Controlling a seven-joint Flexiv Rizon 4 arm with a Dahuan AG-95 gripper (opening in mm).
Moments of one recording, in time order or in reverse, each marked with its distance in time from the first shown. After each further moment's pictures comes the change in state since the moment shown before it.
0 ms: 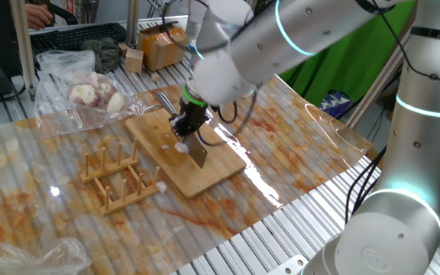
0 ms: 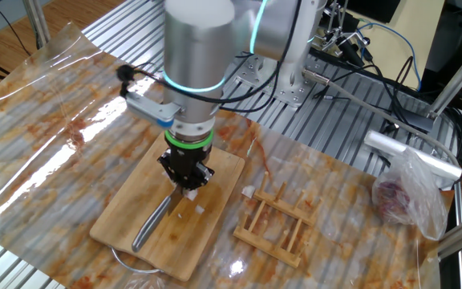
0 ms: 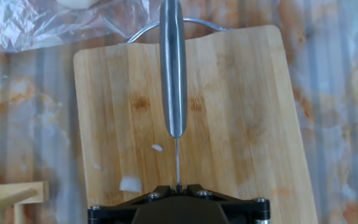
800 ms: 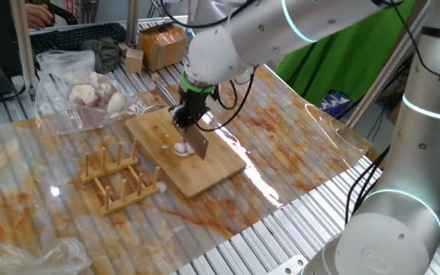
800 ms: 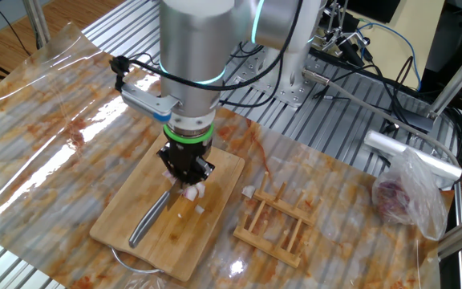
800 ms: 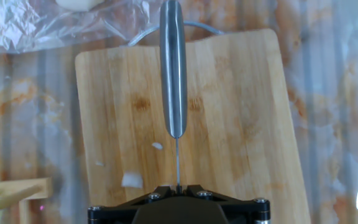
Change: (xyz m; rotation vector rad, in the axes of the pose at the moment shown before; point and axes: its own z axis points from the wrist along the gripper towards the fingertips) arm -0.003 -0.002 -0.031 0.024 0.025 0.022
